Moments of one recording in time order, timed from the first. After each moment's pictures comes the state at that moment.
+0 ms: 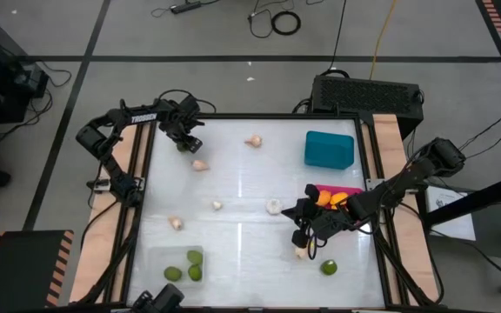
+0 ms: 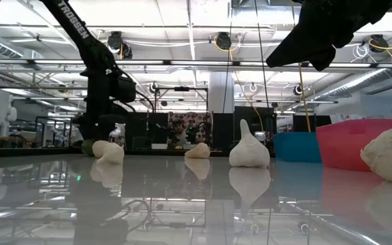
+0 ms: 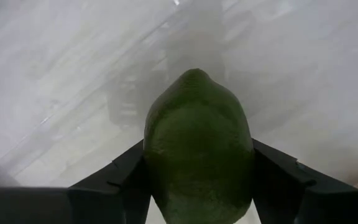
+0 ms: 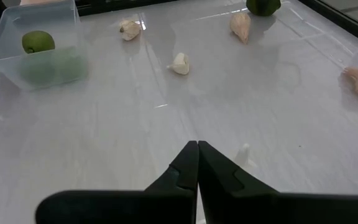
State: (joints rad) left arm 0.91 1.70 0.99 -0.79 0.00 -0.01; right arm 0.49 1.38 0.77 -0.09 0.63 0.56
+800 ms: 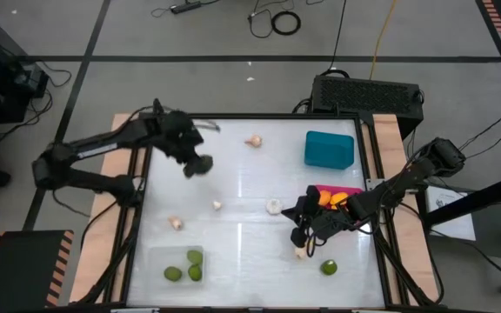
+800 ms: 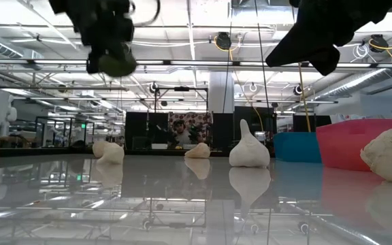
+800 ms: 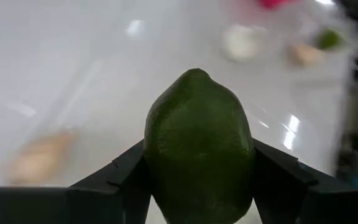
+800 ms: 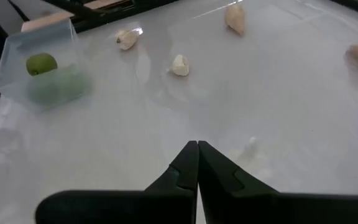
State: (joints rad) left arm 0.43 1.15 0.99 -0.81 0.42 -0.24; right arm 0.49 1.38 0.77 -0.08 0.63 0.70
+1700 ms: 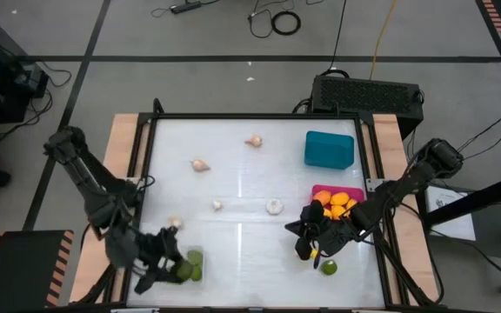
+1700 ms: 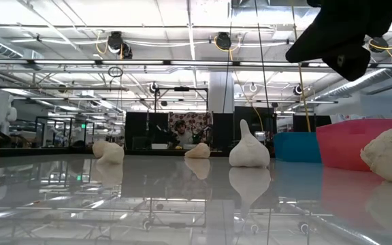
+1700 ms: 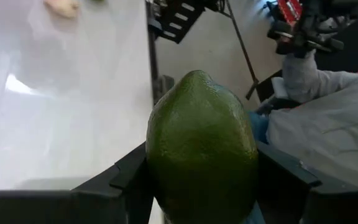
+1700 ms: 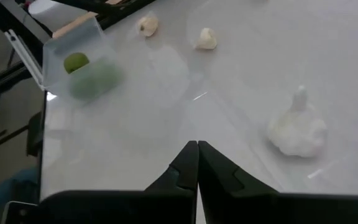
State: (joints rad) left arm -0.90 1.19 0.99 -0.34 -0.27 -0.85; right arm 0.61 1.40 0.77 -0.08 0.63 0.95
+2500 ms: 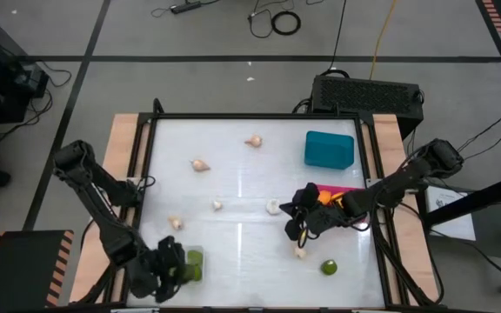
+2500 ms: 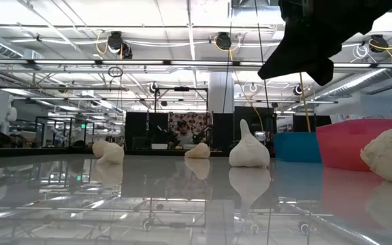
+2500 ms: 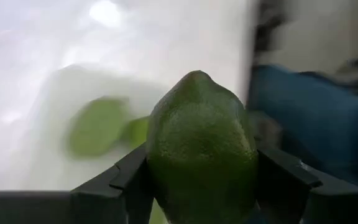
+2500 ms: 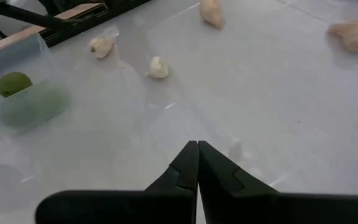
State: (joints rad) left arm -0.97 1.44 0.99 -0.55 -0.33 -1.19; right arm 0.44 1.41 0.77 -0.08 0.62 0.80
